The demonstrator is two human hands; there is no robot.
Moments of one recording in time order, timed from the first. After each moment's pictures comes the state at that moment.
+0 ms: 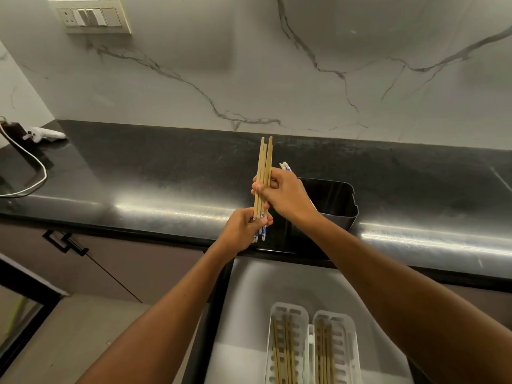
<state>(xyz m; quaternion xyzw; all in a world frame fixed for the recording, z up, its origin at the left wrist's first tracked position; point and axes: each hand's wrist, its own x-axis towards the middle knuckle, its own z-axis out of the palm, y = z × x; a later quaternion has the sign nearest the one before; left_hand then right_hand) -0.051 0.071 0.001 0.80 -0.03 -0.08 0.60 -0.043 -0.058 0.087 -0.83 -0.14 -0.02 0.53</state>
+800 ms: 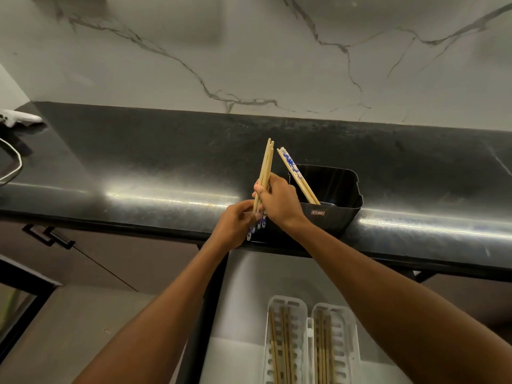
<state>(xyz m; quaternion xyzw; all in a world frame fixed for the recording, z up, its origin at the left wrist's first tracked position) -0.030 0.078 -0.031 0.84 -0.06 -0.05 0.53 -0.017 -0.049 0.026 -0.85 -0.06 -0.03 0.52</state>
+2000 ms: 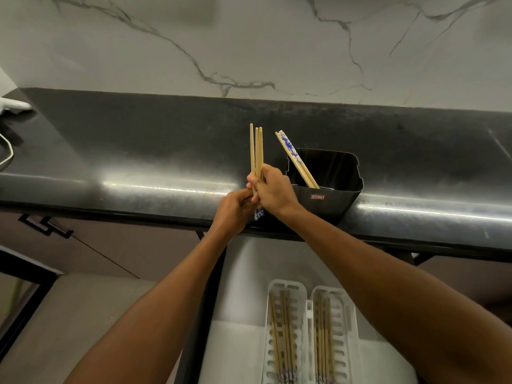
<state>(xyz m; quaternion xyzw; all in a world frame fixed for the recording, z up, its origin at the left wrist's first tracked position) -0.035 0.072 -0.035 0.86 -0.08 0.02 0.51 -0.022 -0.042 0.015 -0.84 -0.06 0.00 0.54</state>
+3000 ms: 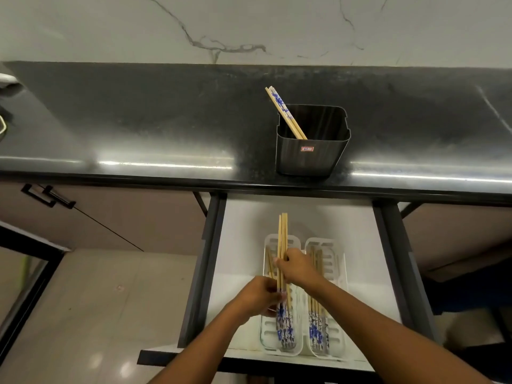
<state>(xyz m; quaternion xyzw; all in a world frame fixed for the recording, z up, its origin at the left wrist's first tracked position) -0.240 0.031 -0.148 0.72 0.09 -0.44 0.53 -0.203 -0.096 -0.124 -0.87 0.11 0.26 0.39</state>
